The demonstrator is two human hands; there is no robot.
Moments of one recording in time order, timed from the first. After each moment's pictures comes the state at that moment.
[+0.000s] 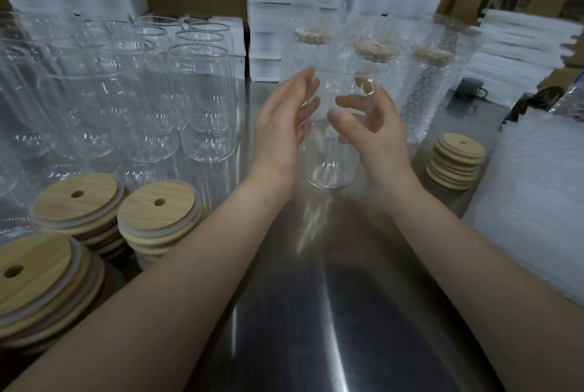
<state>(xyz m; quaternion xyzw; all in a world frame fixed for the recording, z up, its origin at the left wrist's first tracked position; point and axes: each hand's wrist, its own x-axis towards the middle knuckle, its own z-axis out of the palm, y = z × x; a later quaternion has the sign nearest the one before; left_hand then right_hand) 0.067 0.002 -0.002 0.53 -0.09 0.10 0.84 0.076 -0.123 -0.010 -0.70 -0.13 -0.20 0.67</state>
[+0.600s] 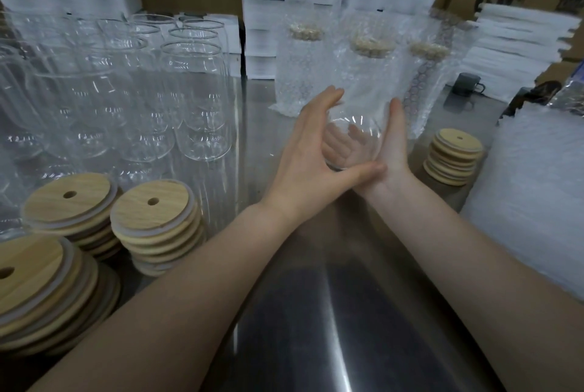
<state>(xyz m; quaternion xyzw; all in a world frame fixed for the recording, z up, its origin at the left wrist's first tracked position) 0.054 -0.010 -0.033 0.77 -0.25 0.19 0.56 0.086 -0.126 -0.015 -0.36 0.09 0.04 0.93</state>
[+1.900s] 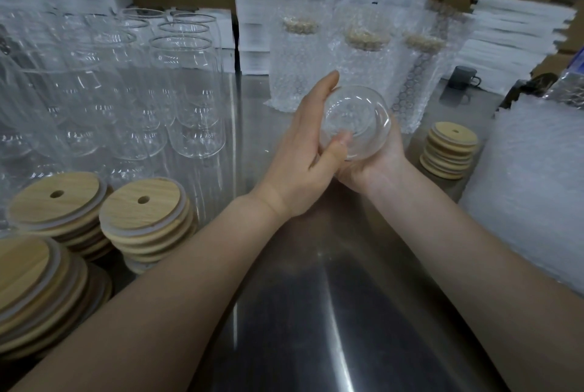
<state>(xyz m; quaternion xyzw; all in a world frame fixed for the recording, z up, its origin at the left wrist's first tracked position) 0.059 -0.008 -0.030 0.74 -0.32 0.19 0.56 0.073 -0.119 0.001 -0.32 0.13 0.10 0.93</state>
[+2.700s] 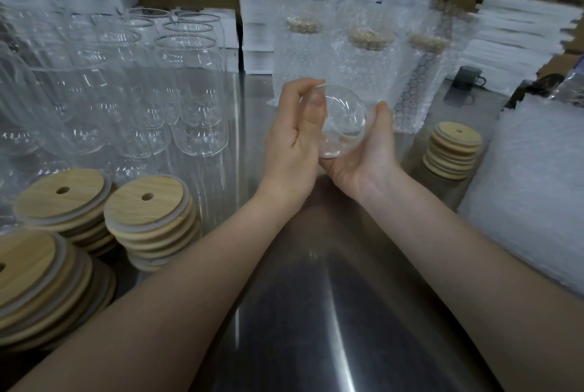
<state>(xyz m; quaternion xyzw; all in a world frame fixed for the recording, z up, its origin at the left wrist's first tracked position) 0.064 -0.016 -0.028 0.63 -0.20 0.25 0.71 0.072 -0.107 -0.007 -0.31 0.07 0.08 0.94</state>
